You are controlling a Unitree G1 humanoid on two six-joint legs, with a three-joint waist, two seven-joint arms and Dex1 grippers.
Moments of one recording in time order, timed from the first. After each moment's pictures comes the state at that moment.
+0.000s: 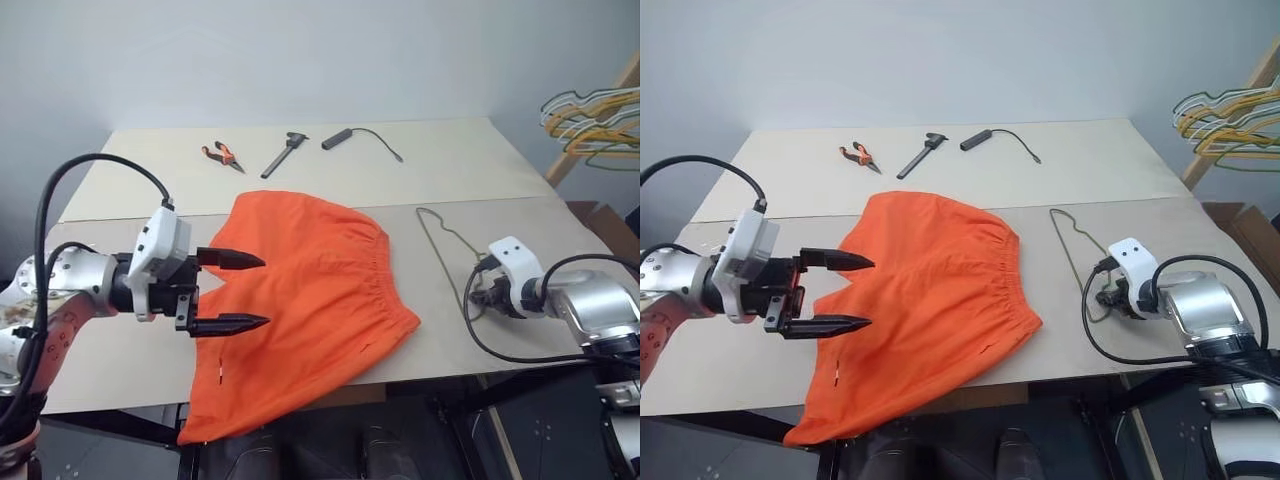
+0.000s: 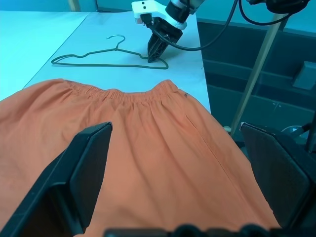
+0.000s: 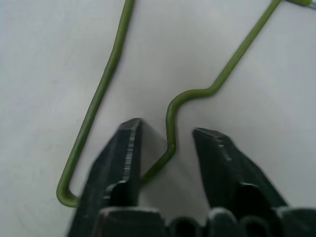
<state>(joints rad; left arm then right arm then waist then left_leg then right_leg) -0.26 0.98 0.19 -0.44 -0.79 0.62 -1.19 -0.52 -0.87 0.12 0.18 0.22 1.05 0.64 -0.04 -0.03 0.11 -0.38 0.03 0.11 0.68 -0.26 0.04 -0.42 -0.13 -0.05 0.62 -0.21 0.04</state>
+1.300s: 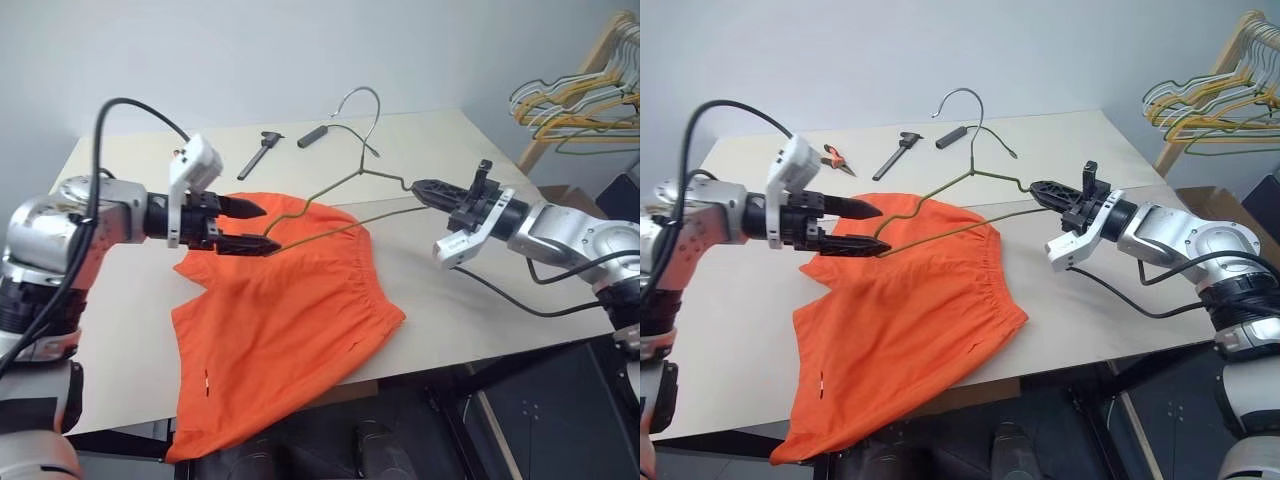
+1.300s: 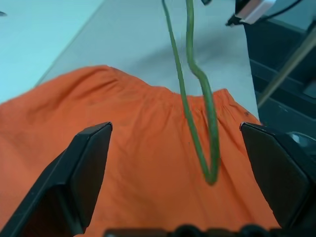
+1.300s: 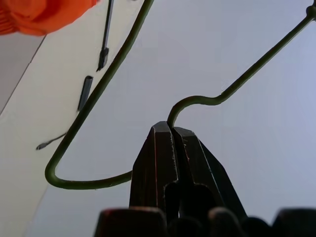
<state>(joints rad) -0.85 0.88 -0.16 -0.01 -0.61 0.90 -1.18 -0.88 -0.97 0.42 0.46 -1.01 -0.82 -0.20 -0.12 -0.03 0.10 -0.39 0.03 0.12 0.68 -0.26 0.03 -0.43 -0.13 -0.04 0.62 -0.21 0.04</state>
